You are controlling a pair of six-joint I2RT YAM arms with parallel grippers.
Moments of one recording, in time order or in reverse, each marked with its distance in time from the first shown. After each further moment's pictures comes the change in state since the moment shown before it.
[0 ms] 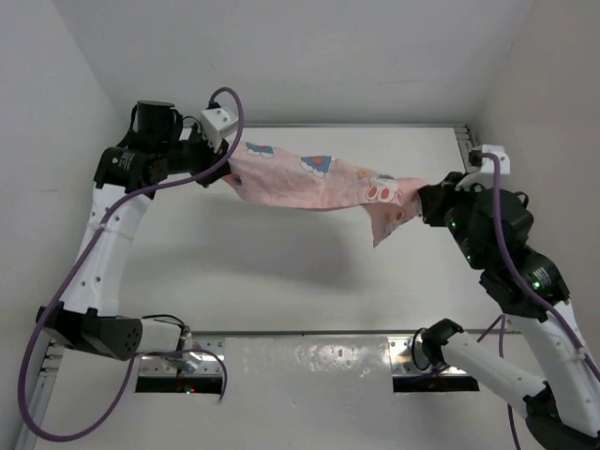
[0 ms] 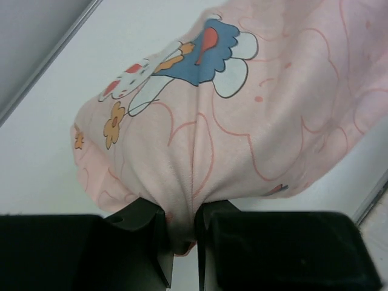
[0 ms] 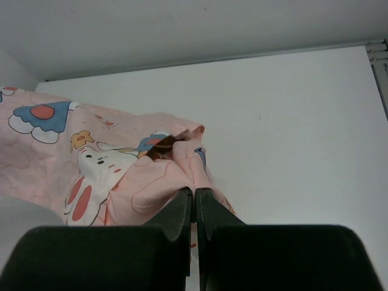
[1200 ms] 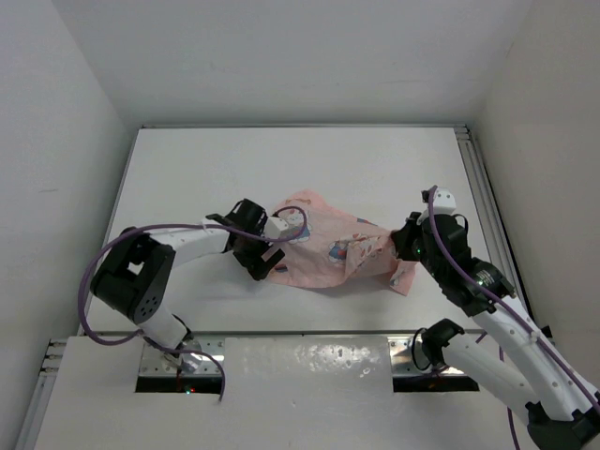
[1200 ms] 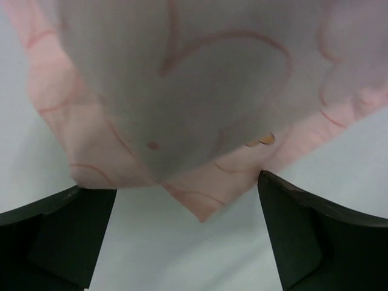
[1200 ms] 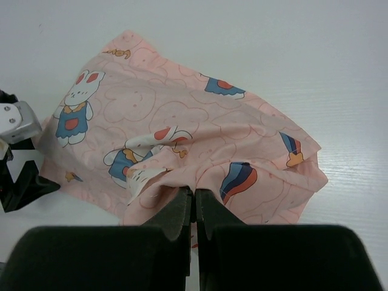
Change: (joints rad) left arm -0.338 0.251 -0.812 0.504 -0.358 -0.153; right arm 0.003 -0.080 -0.449 0.073 -0.091 0.142
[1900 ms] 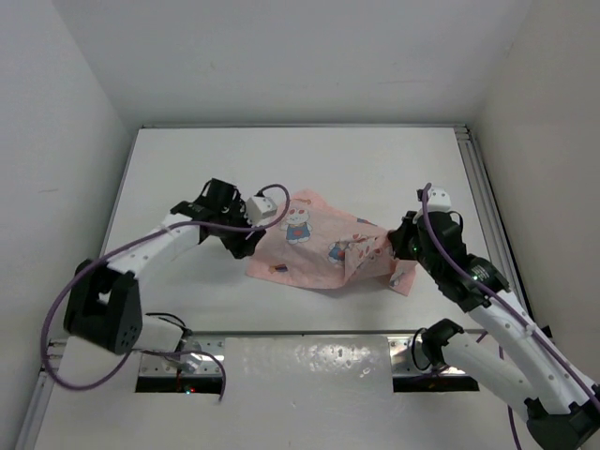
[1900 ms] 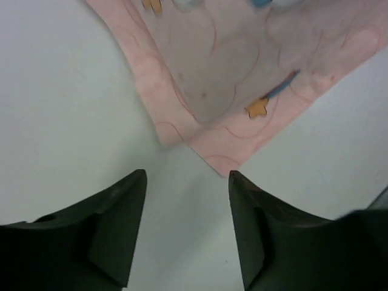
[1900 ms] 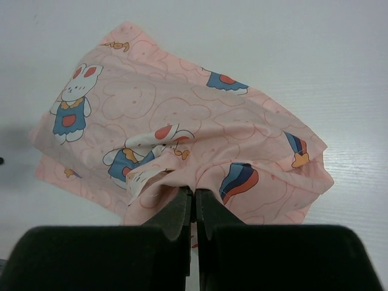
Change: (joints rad) left arm 0.143 -0.273 0.096 -0.131 0.154 0.208; right arm 0.000 0.040 0.000 0.009 -0.010 0.005
